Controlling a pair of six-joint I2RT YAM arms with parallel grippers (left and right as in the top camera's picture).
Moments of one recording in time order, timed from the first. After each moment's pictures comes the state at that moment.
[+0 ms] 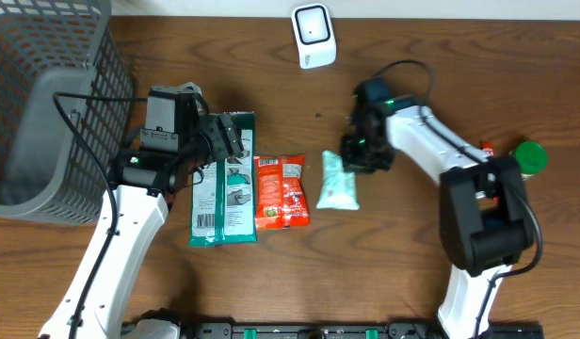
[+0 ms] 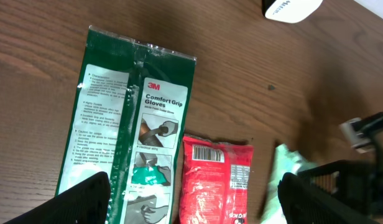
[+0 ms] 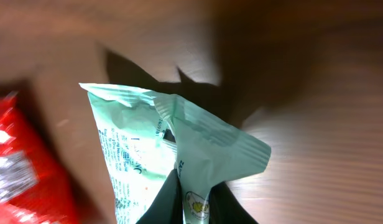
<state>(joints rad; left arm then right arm) -0.18 1.33 1.09 -0.66 0.14 -0.50 0.30 2.04 1.40 -0.87 -0.28 0.38</state>
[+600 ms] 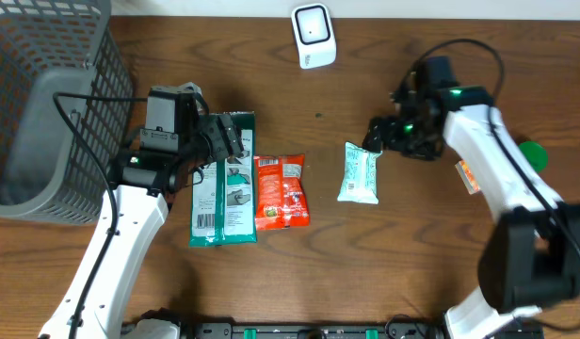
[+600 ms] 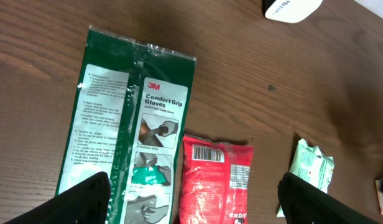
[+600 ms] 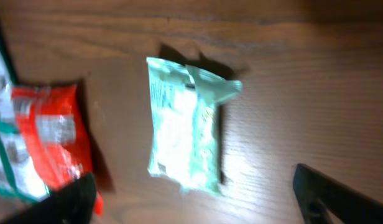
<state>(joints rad) -0.18 1.33 1.09 -0.66 0.14 -0.50 0.13 1.78 1.40 -0.98 -0.30 0.23</state>
